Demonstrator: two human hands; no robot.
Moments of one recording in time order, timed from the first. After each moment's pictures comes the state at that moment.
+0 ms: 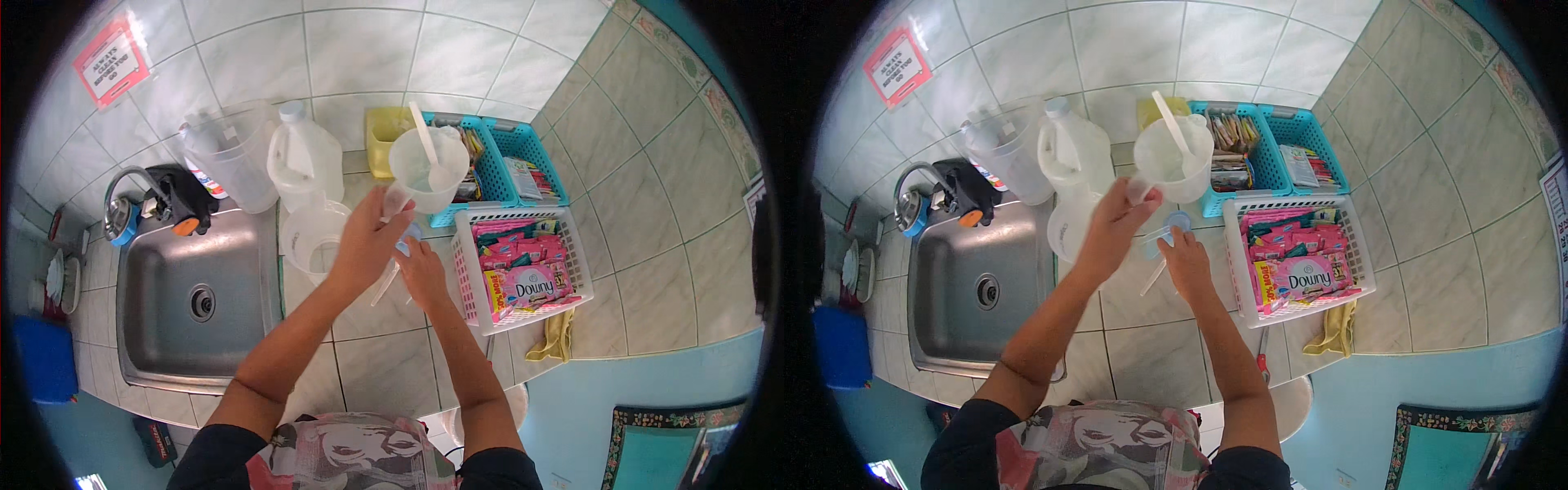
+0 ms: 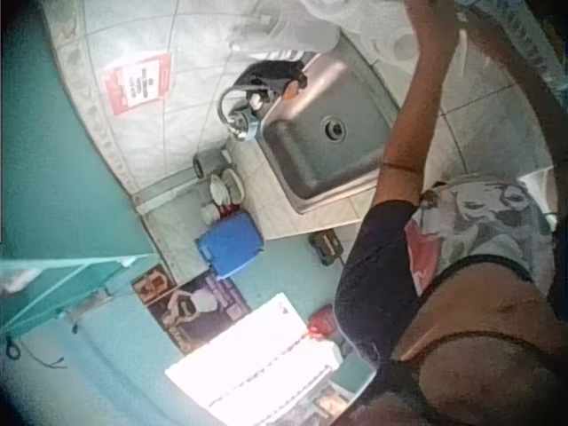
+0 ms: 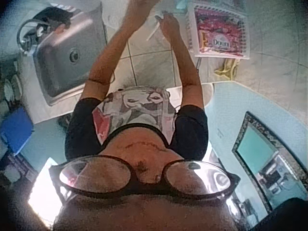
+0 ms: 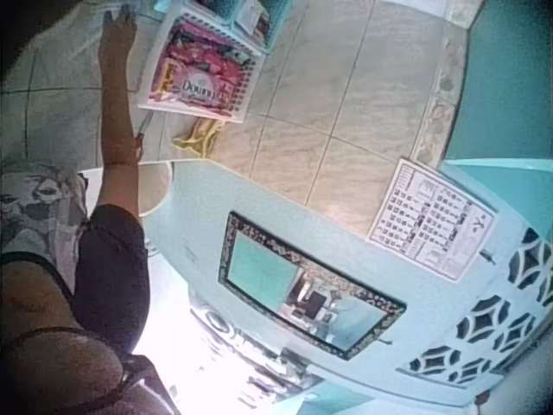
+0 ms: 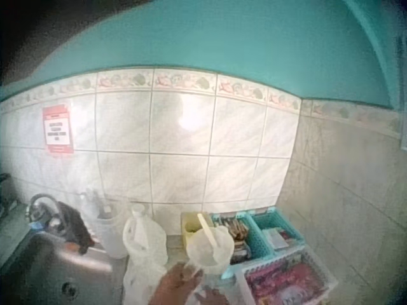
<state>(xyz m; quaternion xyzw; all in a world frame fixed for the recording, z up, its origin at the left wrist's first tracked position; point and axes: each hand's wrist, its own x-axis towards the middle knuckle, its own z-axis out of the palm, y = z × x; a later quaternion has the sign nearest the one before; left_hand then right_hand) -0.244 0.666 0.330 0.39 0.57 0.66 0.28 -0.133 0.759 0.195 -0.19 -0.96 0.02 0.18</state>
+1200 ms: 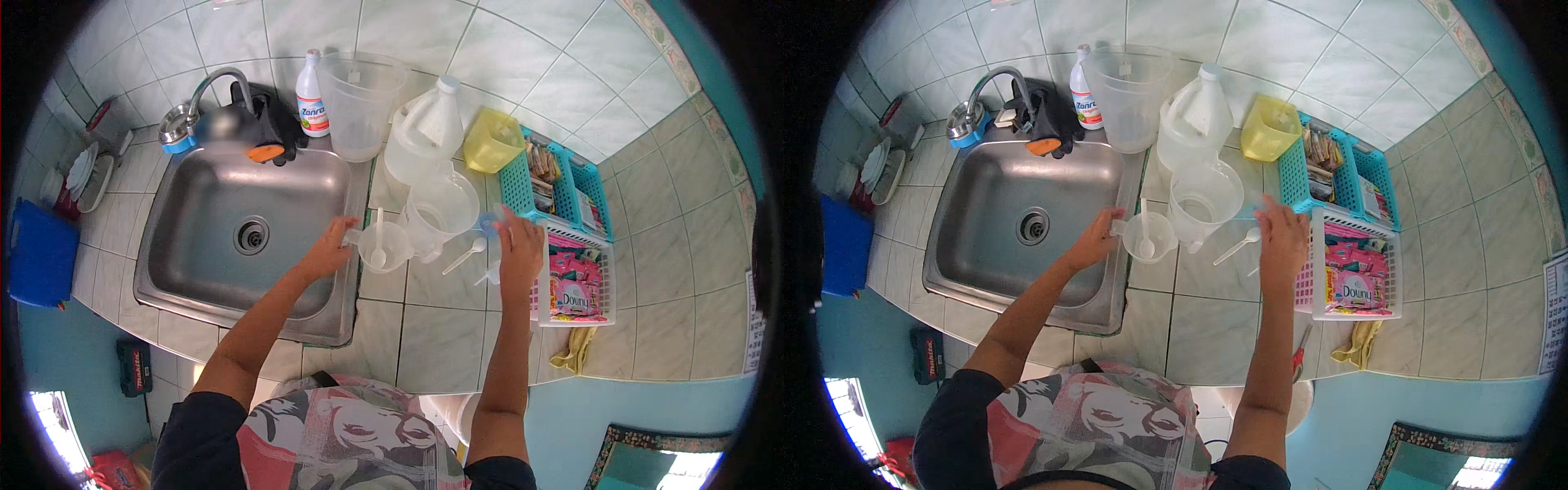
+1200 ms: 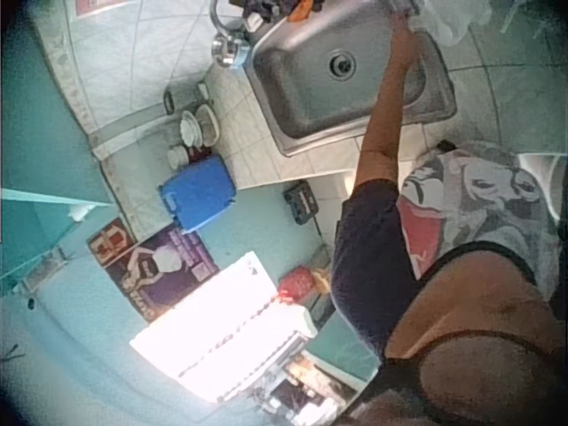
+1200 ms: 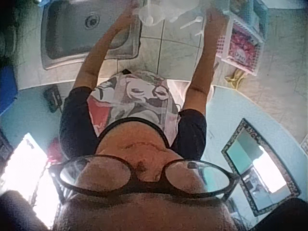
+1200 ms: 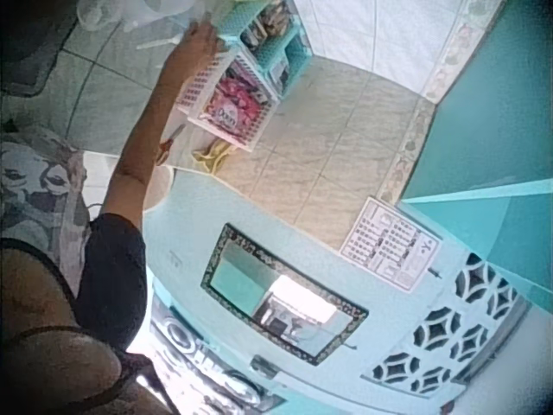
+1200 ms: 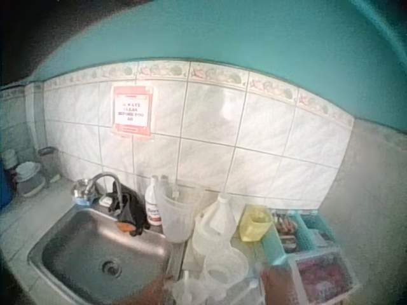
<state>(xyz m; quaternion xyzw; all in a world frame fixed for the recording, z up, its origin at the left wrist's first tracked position) -0.356 0.456 0.168 0.42 0.71 0.53 0.17 -0.160 0.684 0.303 -0.24 -0.91 -0.01 0.34</state>
